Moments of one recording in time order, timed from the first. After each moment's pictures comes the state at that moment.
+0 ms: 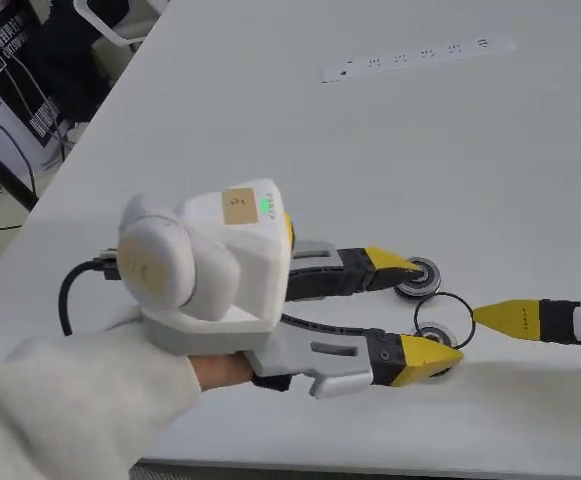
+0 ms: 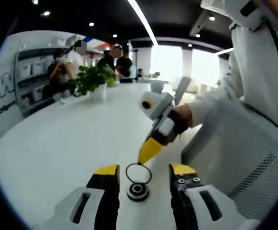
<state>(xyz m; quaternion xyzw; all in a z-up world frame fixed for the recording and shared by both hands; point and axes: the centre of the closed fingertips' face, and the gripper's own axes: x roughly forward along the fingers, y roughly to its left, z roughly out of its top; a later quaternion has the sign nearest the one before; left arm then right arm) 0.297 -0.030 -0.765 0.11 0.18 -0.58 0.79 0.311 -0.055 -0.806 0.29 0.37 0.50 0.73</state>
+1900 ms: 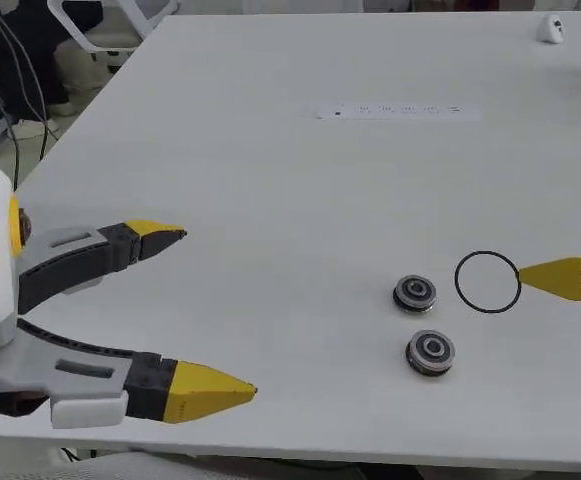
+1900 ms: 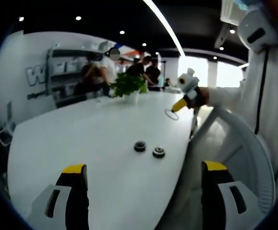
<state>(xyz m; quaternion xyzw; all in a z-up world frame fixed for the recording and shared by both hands) 0.264 0.152 -0.736 0.06 0.17 -0.47 0.86 0.298 -0.045 -0.723 0.18 0.34 0.47 0.80</state>
